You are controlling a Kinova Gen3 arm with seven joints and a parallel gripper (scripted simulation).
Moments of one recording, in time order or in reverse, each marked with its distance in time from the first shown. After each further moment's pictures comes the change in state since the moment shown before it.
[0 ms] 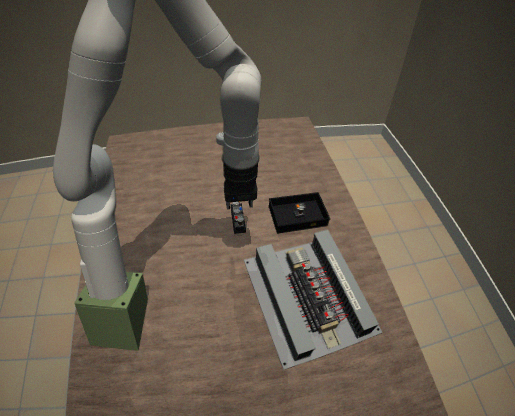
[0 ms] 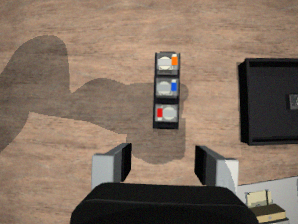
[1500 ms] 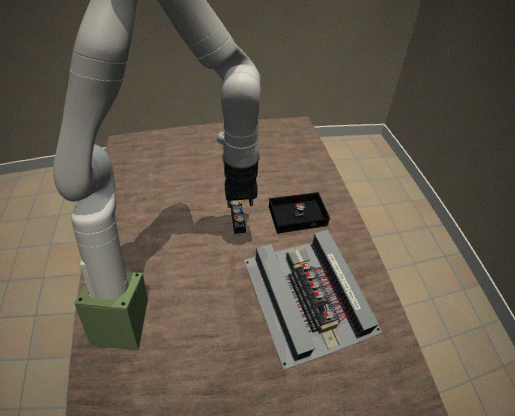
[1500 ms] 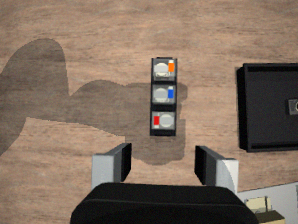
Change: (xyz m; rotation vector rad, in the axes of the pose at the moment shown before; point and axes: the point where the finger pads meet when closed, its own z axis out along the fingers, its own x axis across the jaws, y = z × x) arm 0.003 -0.009 0.005 -0.001 0.004 0.009
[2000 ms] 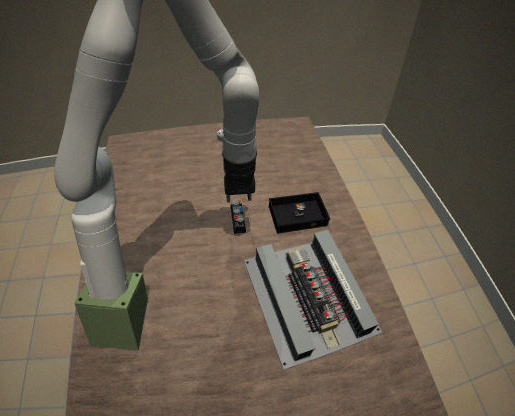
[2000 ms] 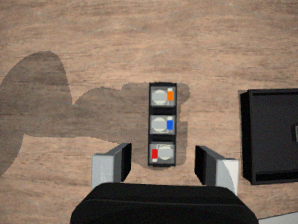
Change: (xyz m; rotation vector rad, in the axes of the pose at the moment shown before) arm 0.001 -0.036 0.019 0.003 -0.001 0.006
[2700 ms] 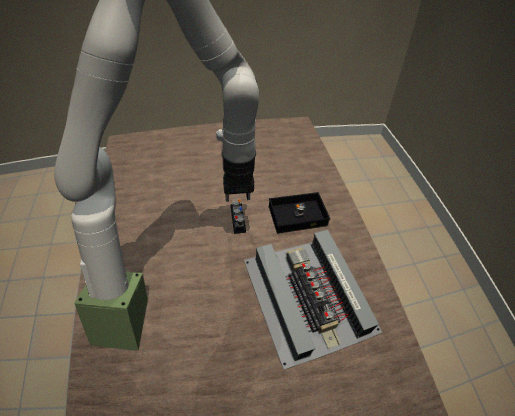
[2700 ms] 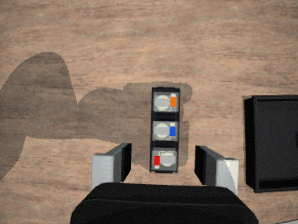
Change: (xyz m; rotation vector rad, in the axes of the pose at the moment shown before) arm -0.002 -0.007 0.004 0.000 -0.006 -0.010
